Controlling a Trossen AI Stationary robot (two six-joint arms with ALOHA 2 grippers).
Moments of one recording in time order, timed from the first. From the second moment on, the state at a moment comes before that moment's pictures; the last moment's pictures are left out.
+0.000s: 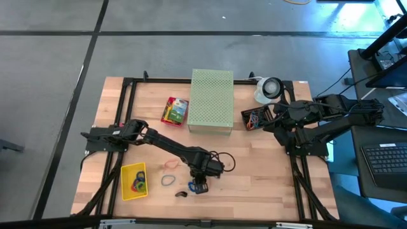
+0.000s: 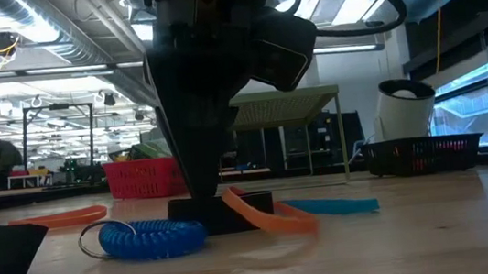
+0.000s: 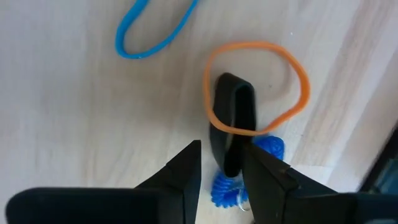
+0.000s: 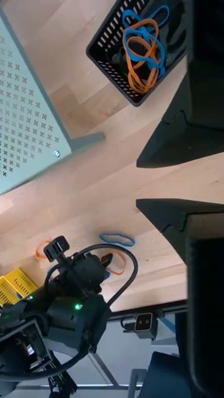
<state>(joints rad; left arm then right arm) -0.37 2.22 1.78 -0.95 0.24 -0.55 0.19 0.86 1.16 -1.10 0.11 0.67</state>
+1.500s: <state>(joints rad) -0.38 2.28 1.79 -0.96 0.22 -0.53 0.19 0.86 1.16 -1.10 0.07 0.67</state>
